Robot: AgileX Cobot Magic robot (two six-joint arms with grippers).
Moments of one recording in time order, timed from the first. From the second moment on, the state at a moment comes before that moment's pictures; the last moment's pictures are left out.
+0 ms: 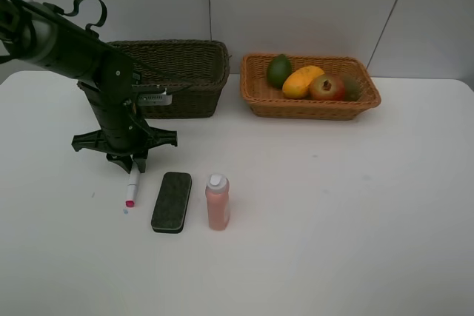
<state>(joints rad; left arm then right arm) -0.42 2.06 -1.11 0.13 0.56 -0.61 0.01 0.00 -0.52 -0.07 1.06 0.00</state>
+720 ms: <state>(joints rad) -0.42 1.87 -1.16 0.12 0.76 -0.59 0.01 0.00 -0.52 -0.07 1.06 0.00</state>
